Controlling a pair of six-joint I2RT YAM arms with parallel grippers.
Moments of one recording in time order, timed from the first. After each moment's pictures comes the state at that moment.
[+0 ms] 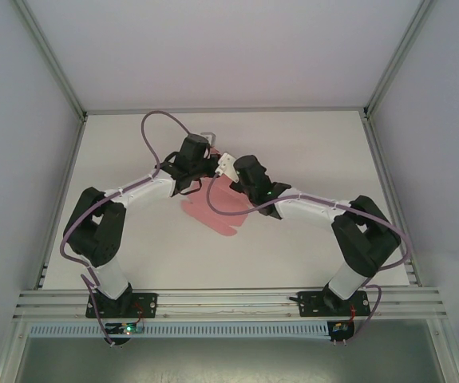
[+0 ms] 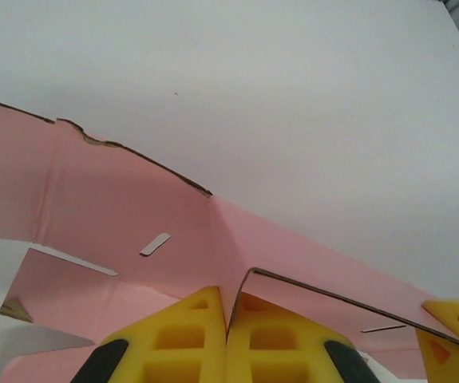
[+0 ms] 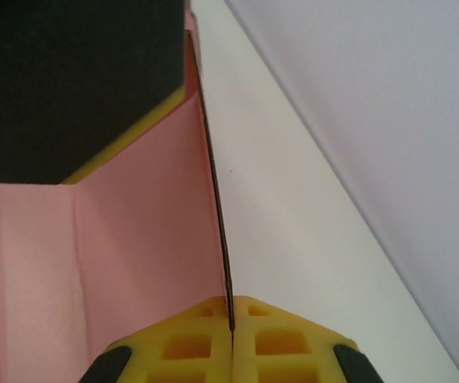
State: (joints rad) left arm -0.51 1.74 1.18 -0.09 0.12 -0.49; right arm 0.73 1.66 0.98 0.13 0.41 -0.54
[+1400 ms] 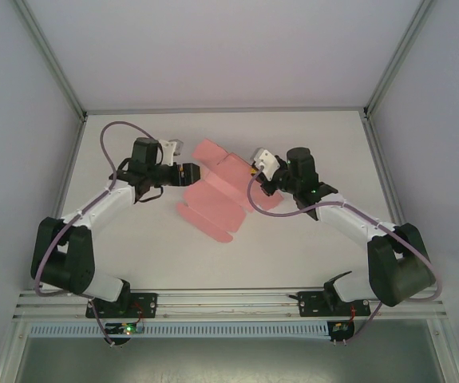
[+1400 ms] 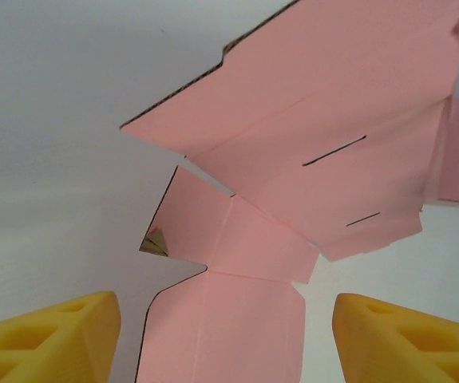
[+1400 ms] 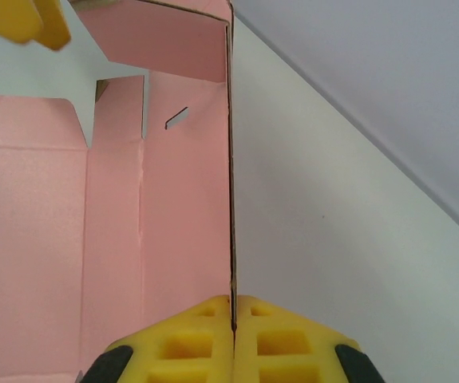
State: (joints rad) left arm -0.23 1.47 0.97 -0.21 0.60 -0.31; right arm 0.39 1.38 0.79 0.12 -0.39 -0.45
